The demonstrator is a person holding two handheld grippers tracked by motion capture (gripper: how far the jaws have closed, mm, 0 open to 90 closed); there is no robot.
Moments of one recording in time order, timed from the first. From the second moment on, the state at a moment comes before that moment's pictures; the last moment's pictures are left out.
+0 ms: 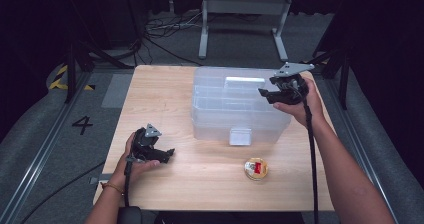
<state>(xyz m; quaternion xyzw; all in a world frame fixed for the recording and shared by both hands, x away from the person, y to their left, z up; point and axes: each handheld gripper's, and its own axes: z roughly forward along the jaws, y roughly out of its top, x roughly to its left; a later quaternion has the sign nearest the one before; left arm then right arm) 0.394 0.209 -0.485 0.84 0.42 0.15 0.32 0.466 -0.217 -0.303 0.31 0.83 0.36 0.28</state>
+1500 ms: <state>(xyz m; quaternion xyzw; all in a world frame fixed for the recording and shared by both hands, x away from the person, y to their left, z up) 0.416 0.137 -0.431 0.86 0.29 0.18 0.38 0.462 -0.187 -0.303 0.31 0.84 0.34 0.27</state>
